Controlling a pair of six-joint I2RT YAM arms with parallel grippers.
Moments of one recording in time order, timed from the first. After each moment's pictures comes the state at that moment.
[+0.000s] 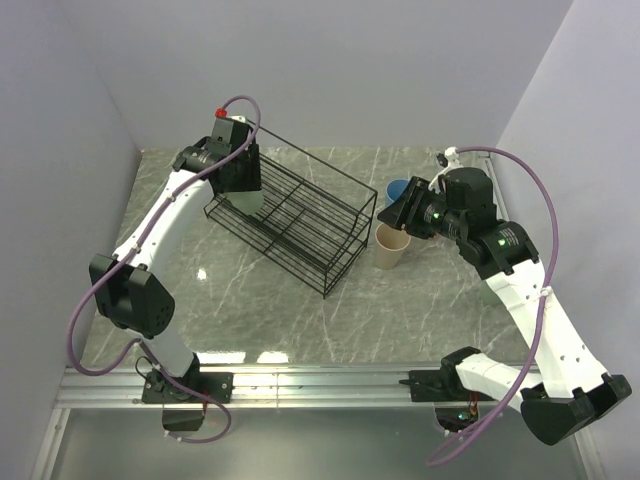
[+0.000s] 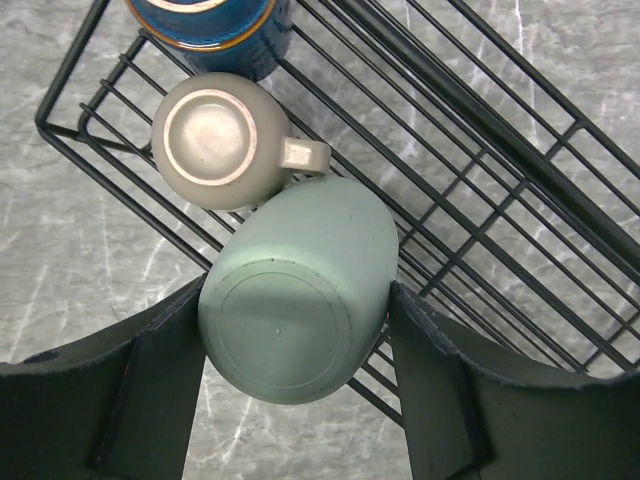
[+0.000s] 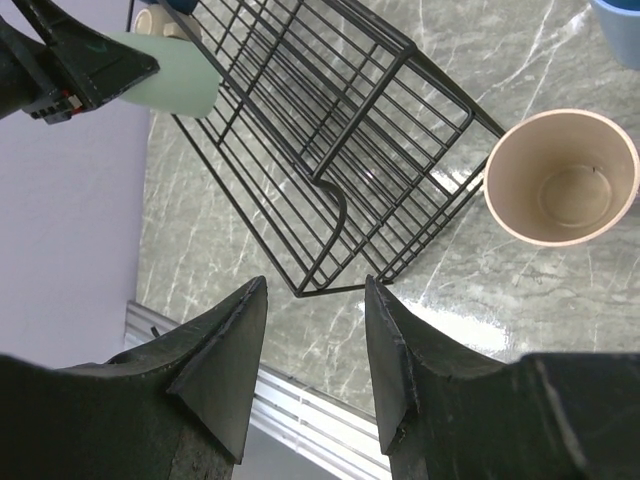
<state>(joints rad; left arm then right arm) -0.35 1.68 1.72 -0.87 -0.28 -0.32 0.39 1.06 1.28 -0.74 -0.18 0.66</state>
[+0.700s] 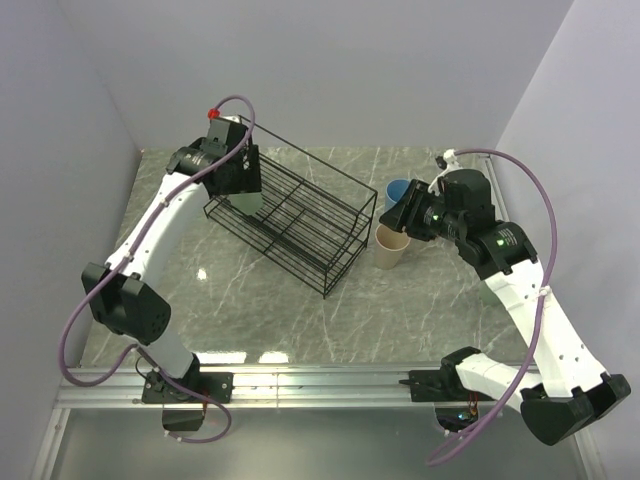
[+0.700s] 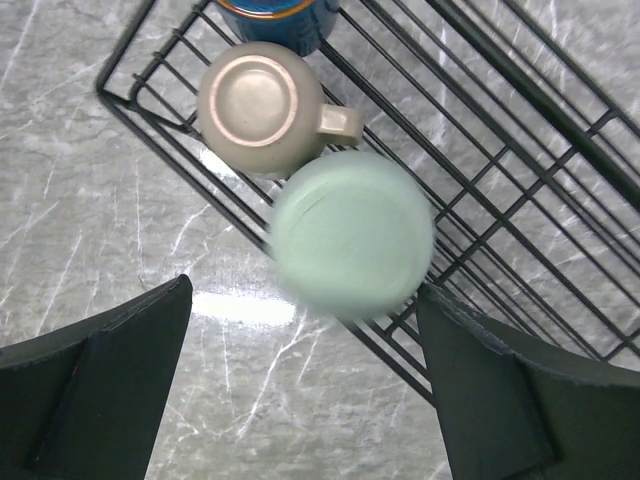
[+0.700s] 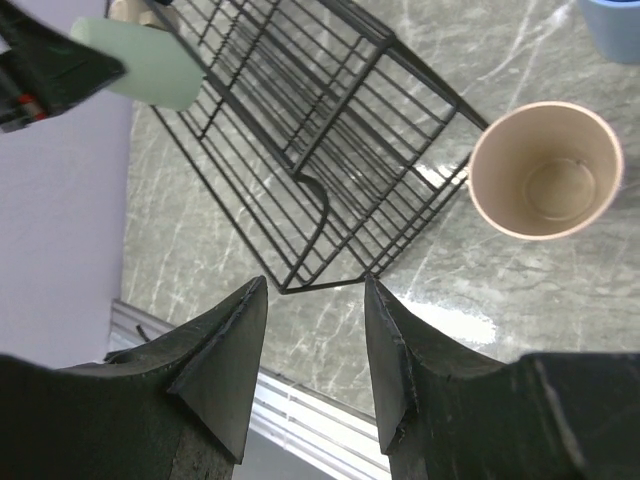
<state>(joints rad) -0.36 1.64 1.72 -0.93 -0.34 -0.34 0.38 1.06 1.27 -0.76 -0.17 0.64</state>
